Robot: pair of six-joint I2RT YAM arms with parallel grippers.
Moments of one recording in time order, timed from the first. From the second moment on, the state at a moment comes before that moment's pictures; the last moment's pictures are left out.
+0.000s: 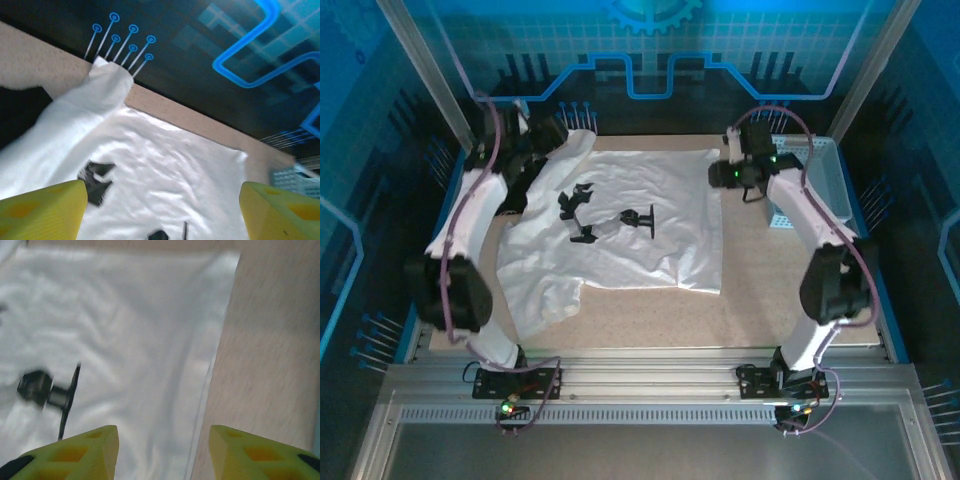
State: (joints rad) left arm 0.00 1.57 1.44 -0.38 0.21 -0.63; right arm 0.22 1.68 1.46 -0.70 -0.08 0.13
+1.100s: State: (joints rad) left arm -0.01 1.05 0.65 -0.26 0.34 -0.77; right arm 0.43 1.57 0.84 -0.72 -0.06 0.41
